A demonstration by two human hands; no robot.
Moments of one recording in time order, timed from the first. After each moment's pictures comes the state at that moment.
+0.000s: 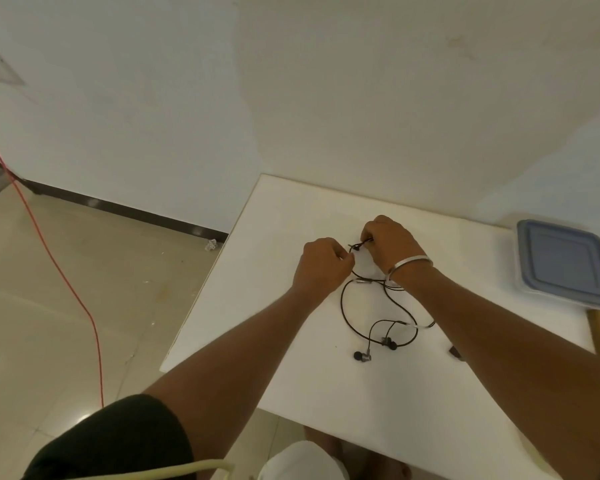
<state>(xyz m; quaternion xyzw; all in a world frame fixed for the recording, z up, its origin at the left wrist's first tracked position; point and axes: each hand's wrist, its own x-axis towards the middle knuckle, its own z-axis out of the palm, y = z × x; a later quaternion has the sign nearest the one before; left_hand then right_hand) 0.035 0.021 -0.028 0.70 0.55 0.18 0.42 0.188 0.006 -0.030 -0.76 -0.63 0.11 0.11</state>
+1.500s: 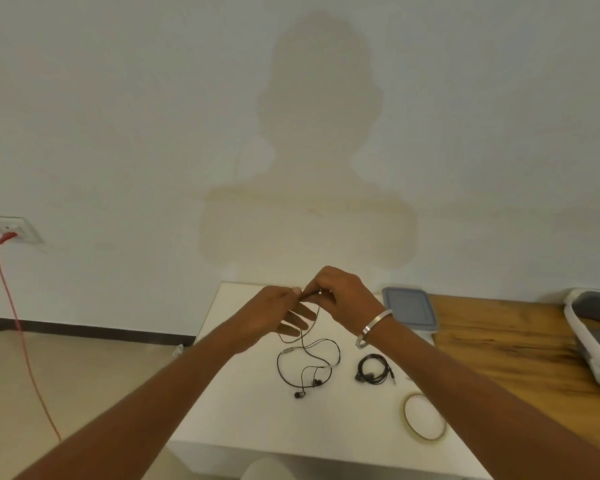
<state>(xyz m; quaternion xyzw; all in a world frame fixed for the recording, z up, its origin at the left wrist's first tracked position) -0.014 -0.077 0.215 0.68 0.32 0.12 0.64 0.151 -0.149 0.211 -0.64 -0.69 0.08 0.33</state>
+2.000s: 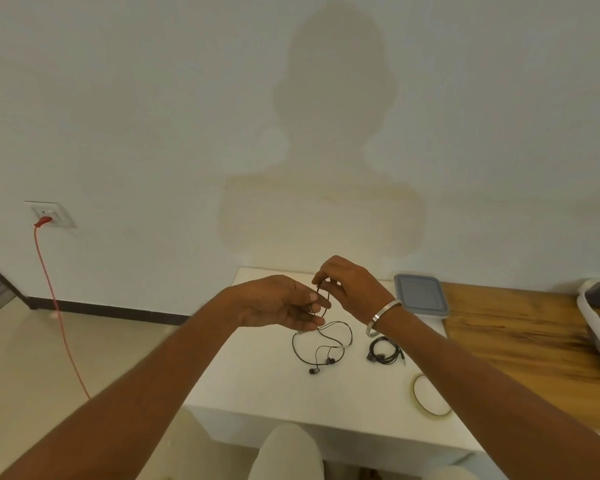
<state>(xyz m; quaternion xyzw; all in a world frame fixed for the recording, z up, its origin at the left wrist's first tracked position) -0.042 -0.085 0.242 0.56 0.31 -0.01 0.77 0.134 -0.160 0.206 -0.63 -0.71 0.06 0.30</state>
